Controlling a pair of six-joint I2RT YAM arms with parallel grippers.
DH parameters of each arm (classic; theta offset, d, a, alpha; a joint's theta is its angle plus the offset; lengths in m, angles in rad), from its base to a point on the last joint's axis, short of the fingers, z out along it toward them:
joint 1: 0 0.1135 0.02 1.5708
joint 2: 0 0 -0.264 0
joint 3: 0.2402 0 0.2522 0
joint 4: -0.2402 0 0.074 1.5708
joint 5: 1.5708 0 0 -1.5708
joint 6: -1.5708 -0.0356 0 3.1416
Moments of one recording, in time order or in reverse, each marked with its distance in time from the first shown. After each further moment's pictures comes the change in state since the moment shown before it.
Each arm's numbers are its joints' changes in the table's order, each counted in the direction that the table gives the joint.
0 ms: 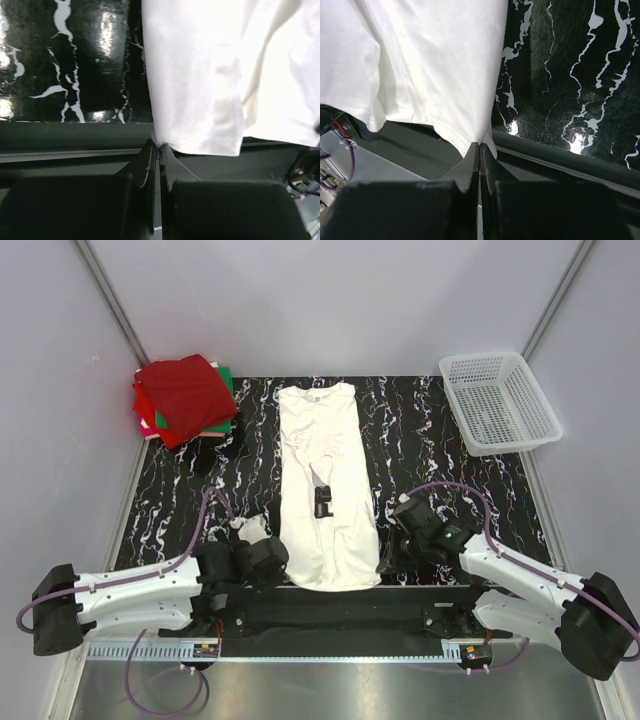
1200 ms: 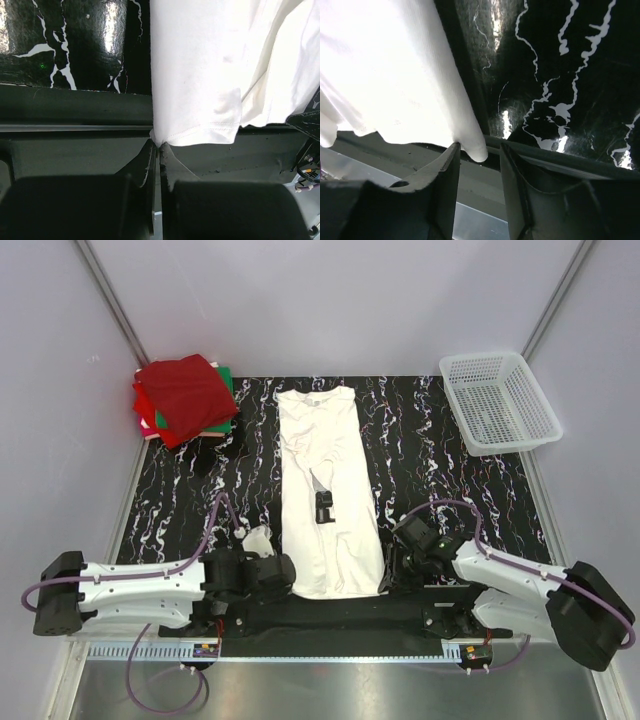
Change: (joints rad) left arm -0.178 -0.033 0.039 -0.070 -0.056 0.160; right arm 0.033 -0.041 -0.136 0.027 -0.040 -0.042
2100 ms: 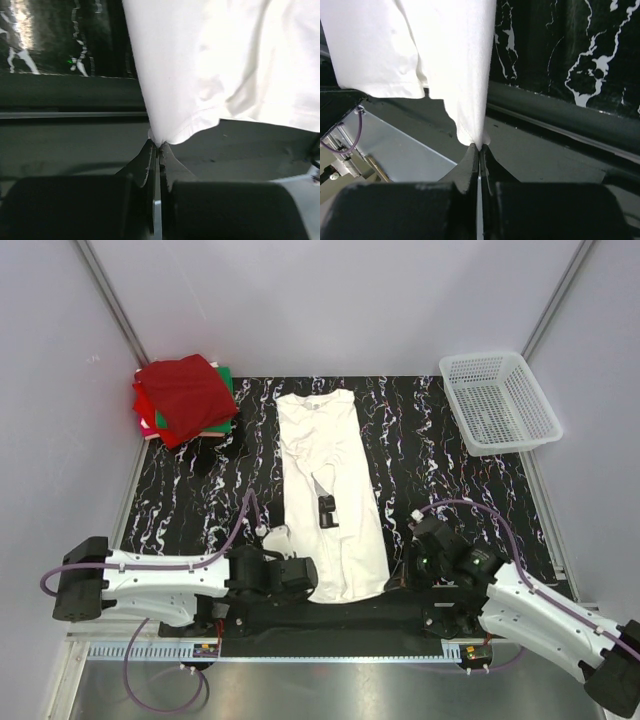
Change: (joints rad) left arm -0.073 -0.197 0.126 -0.019 0.005 -0.014; right arm 0.001 0.352 0.011 -0.127 -0.045 -0.002
